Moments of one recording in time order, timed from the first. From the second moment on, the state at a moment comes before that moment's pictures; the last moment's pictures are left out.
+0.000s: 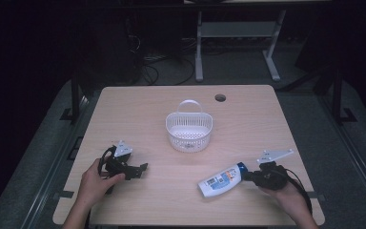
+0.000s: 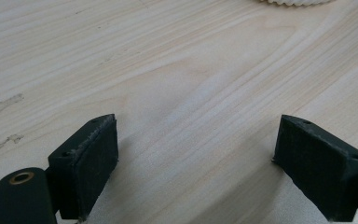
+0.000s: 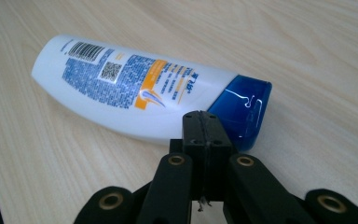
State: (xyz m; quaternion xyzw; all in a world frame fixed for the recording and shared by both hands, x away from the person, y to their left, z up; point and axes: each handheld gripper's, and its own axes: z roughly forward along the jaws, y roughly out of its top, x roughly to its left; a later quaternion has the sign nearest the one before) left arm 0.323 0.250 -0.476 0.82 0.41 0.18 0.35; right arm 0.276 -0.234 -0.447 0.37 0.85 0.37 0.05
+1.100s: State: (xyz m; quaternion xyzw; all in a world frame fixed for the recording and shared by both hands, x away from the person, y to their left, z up) left arm 0.323 0.250 -0.476 0.82 0.41 0.18 0.35; right arm 0.321 -0.206 -0.448 0.39 0.84 0.36 0.06
